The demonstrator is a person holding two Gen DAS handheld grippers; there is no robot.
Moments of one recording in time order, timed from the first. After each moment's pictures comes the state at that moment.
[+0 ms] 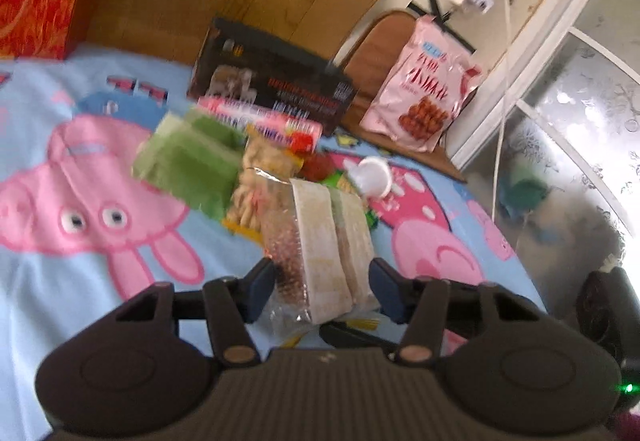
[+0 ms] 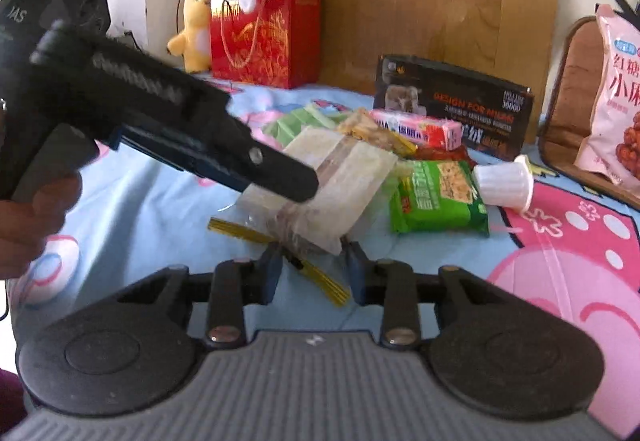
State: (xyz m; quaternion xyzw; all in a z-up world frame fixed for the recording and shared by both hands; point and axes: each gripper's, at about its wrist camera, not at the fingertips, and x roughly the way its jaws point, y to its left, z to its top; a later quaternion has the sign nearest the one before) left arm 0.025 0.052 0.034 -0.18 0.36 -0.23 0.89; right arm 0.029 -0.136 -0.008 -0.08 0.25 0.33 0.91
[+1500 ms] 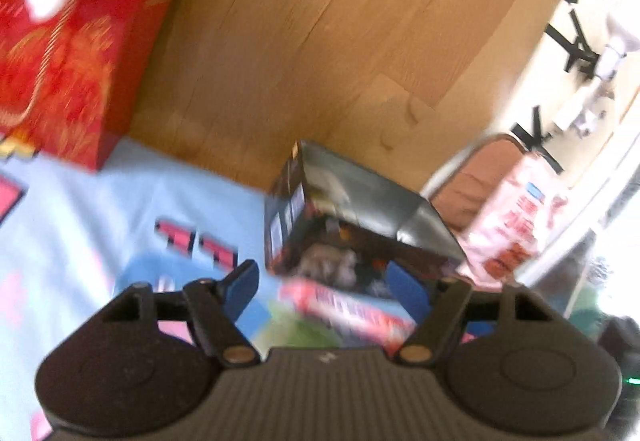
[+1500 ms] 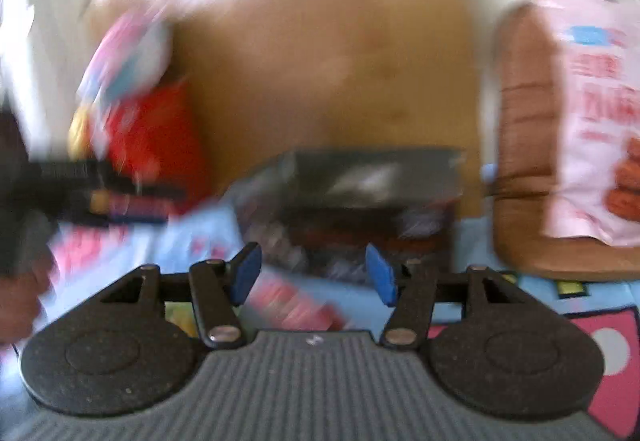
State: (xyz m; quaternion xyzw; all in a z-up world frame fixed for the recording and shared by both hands) left arm 0.170 0.095 0.055 -0.24 0.31 -0.13 0.91; right arm 0.197 -0.149 0.019 0.03 0.24 0.26 0.93
